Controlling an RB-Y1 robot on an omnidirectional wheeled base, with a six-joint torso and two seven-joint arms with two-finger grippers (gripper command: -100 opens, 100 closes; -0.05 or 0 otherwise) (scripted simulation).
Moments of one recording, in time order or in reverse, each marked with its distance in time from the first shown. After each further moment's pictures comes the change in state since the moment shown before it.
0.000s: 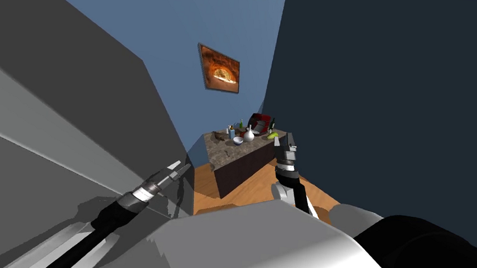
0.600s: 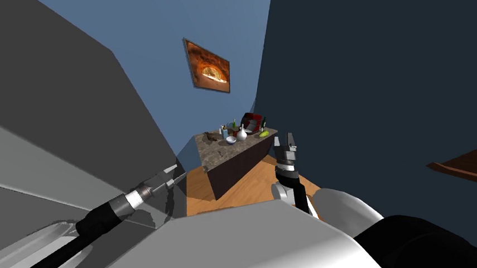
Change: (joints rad) left arm 0.054 0.174 0.021 0.059 -0.106 -0.019 -0.120; right arm 0.000 0.000 0.000 0.000 0.000 0.000 0.000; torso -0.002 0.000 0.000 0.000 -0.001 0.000
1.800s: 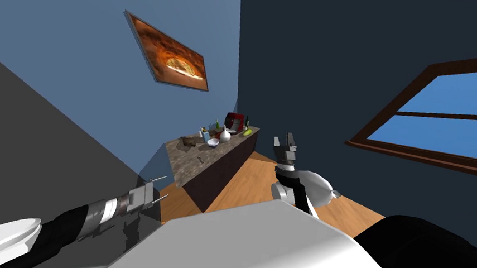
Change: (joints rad) left arm 0.133 0.346 0.034 0.158 -0.229 -0.061 -0.222; right arm 0.000 0.000 0.000 0.000 0.000 0.000 0.000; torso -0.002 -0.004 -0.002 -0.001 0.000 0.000
